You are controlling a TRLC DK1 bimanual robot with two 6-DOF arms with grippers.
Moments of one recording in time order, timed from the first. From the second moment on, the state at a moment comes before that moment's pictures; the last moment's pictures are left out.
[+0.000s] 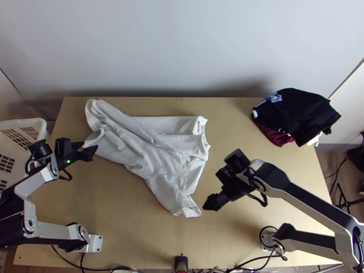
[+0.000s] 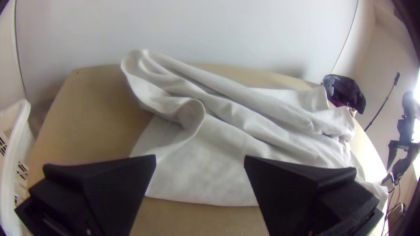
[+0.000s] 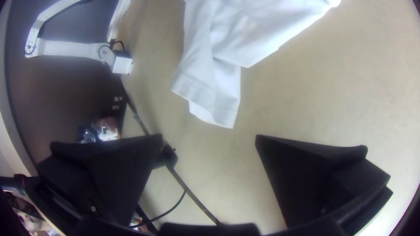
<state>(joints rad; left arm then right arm) 0.47 1.50 0.67 0.14 0.71 0.35 0.75 1.27 0.91 -0.85 -0.60 0.27</state>
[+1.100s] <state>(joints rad) 0.43 1.62 0.74 0.20 0.71 0.31 0.92 1.54 0.89 -0.57 -0.60 0.39</state>
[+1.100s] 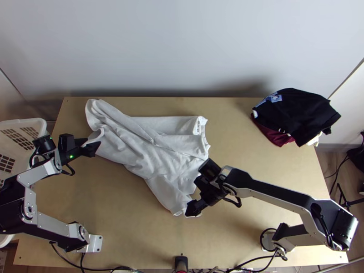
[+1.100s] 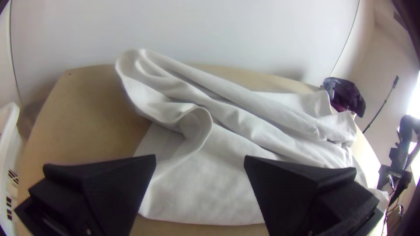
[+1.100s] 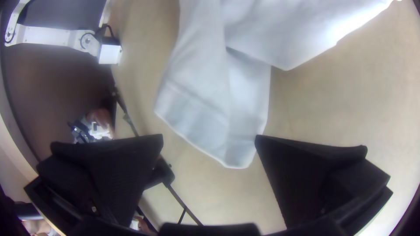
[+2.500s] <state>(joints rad) 0.49 1.71 0.89 -0.12 0.63 0.58 0.97 1.55 0.94 -0.63 -0.62 0.37</state>
